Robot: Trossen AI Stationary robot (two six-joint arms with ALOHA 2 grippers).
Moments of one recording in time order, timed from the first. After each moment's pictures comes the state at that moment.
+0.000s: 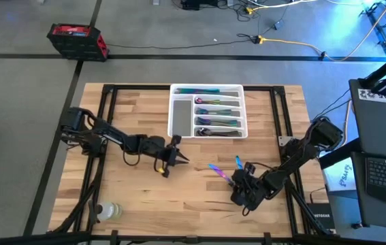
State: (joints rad) left arm -0.13 1.70 0.59 0.74 0.04 0.32; right arm 0.76 1.70 0.68 -0.25 0.56 1.16
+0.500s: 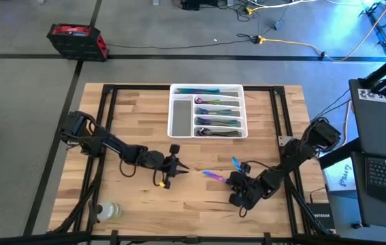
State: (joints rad) left arm -0.29 1.73 0.61 0.73 -0.19 0.19; right arm 0.70 1.73 0.68 -0.15 0.54 0.96
